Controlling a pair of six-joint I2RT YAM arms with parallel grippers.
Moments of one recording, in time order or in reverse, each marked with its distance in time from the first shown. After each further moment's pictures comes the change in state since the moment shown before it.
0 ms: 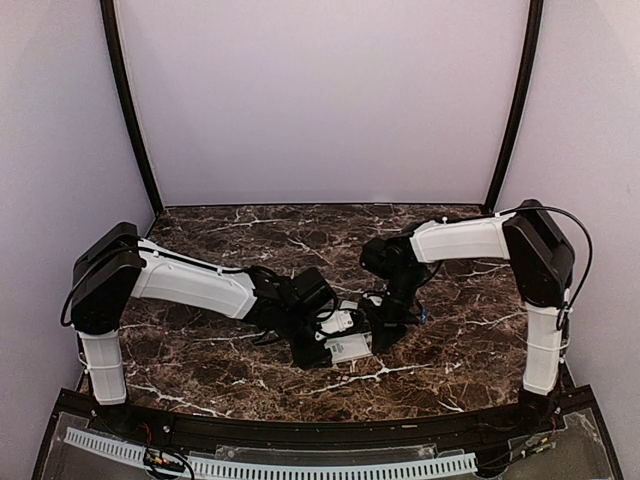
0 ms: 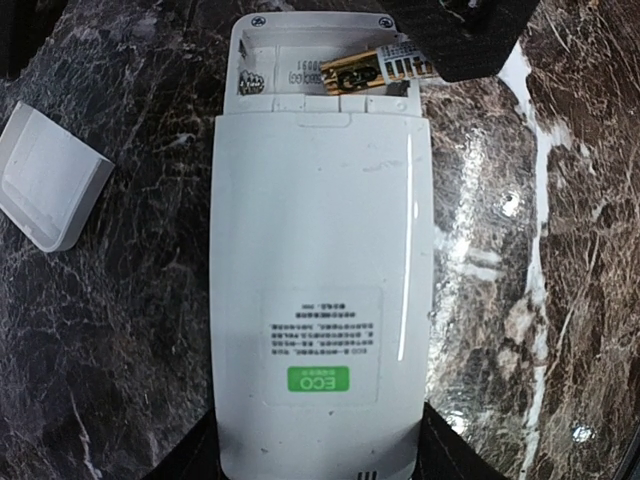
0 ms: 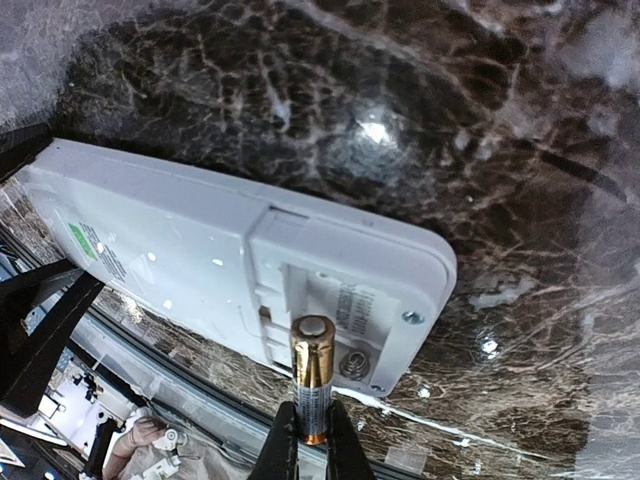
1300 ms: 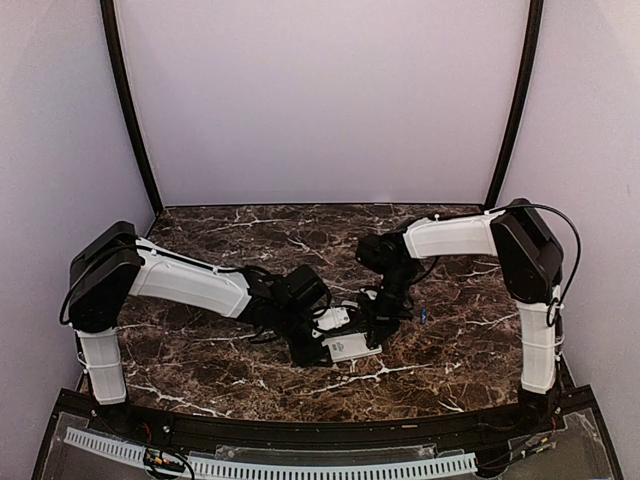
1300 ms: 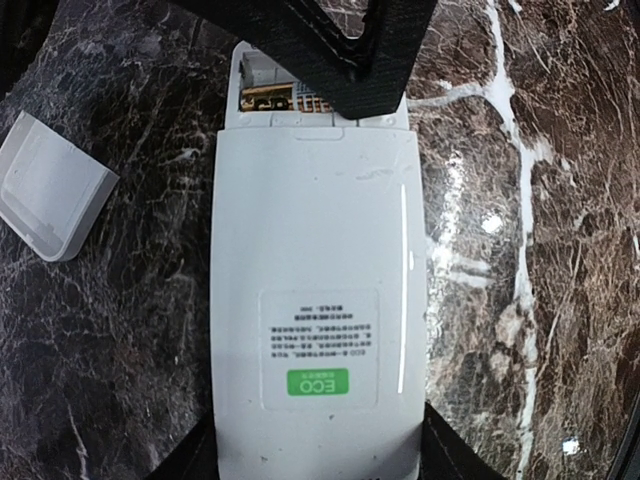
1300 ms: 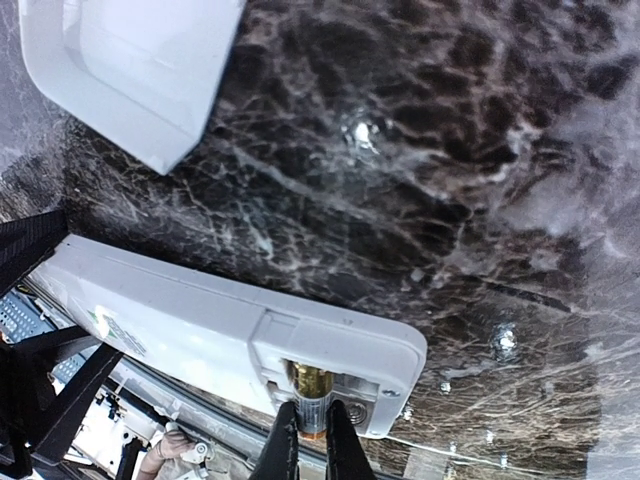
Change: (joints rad) left arm 0.027 -0.012 -0.048 0.082 0.096 -0.008; right arm -0.018 0.087 0.093 0.007 0.021 0.066
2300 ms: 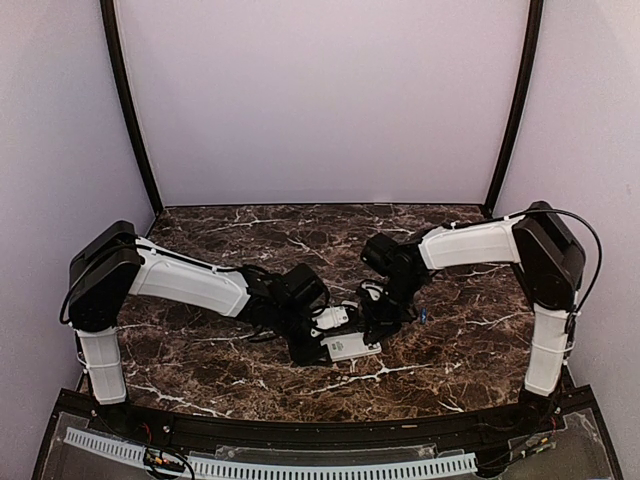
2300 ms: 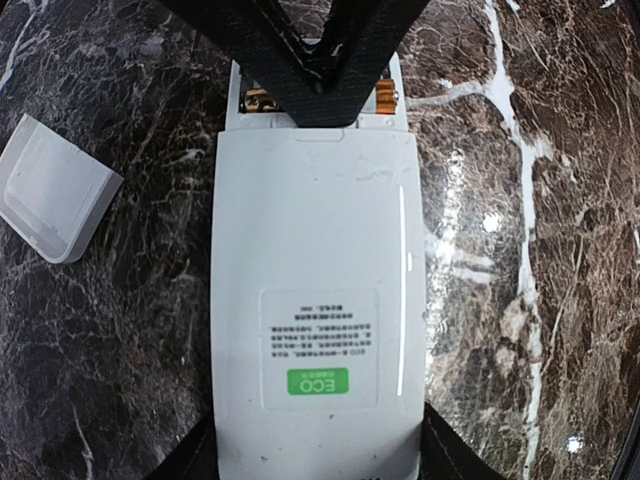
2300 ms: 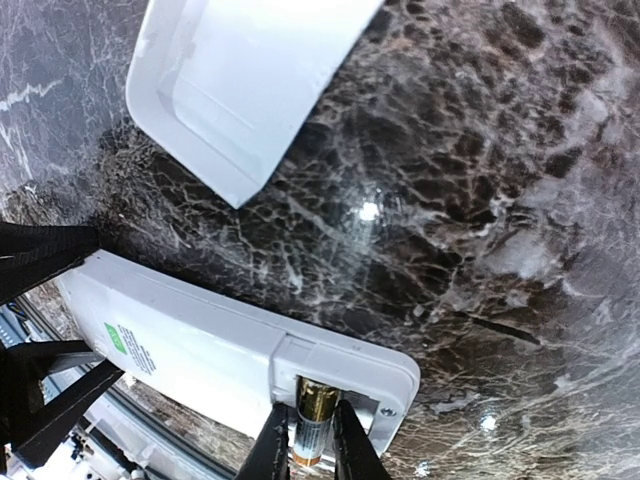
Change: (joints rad) left arm 0.013 -0.002 -0.008 0.011 0.016 0.023; right arm 0.022 -0.138 -0.201 0.287 0.081 0.014
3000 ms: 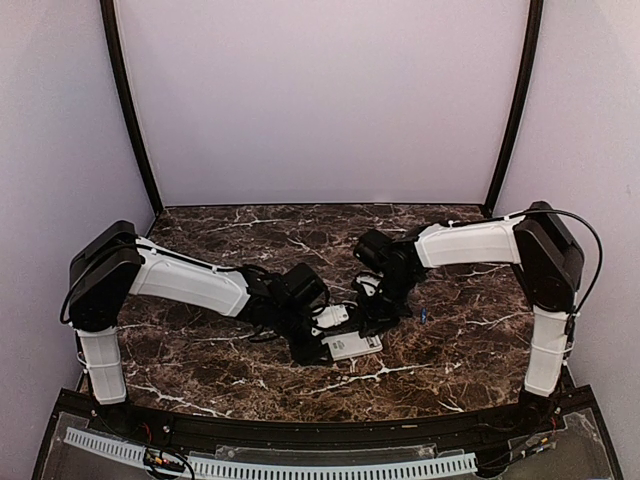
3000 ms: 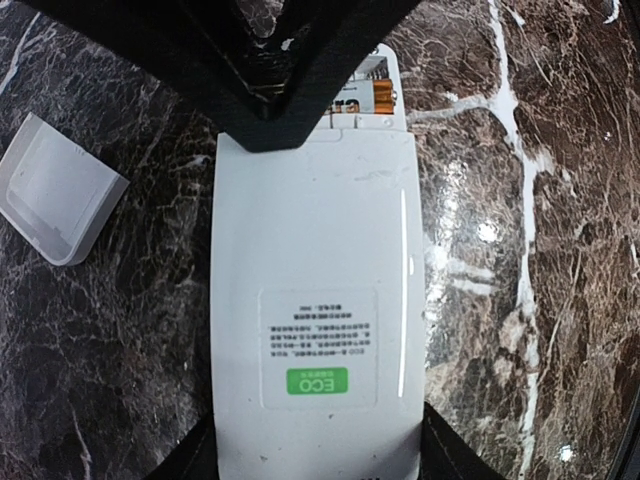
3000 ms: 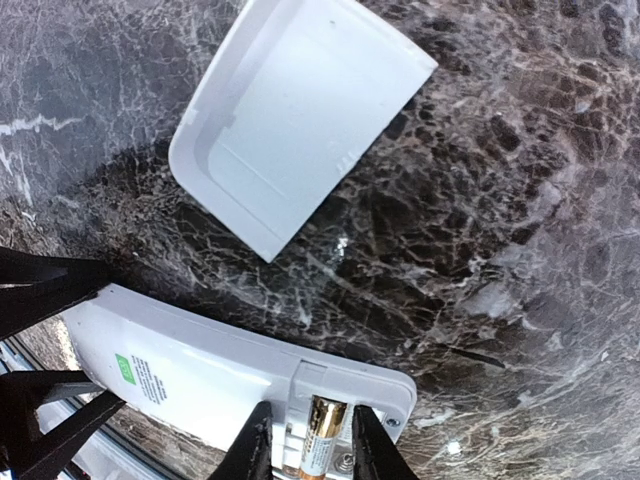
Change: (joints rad) left arm 0.002 0.000 -0.001 0.011 0.006 -0.011; right arm 0.034 -0.008 0.050 -0.012 0.115 -0.020
